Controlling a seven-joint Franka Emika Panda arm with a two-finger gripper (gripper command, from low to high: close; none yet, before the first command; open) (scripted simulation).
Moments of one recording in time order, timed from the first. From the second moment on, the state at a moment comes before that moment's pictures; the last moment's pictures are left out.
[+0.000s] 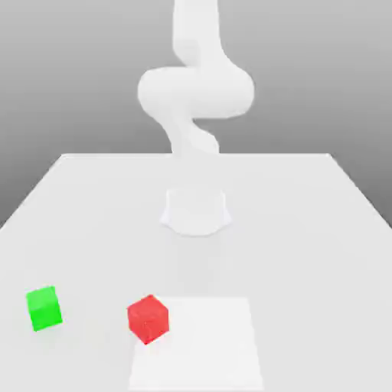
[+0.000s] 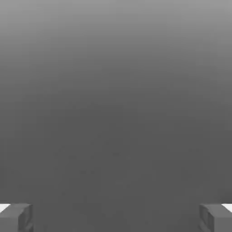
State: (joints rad) arm 0.02 -0.72 -0.04 -2.35 -0.02 2.35 0.71
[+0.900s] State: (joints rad) arm -0.03 0.26 -0.13 -2.72 0.20 2.97 -0.30
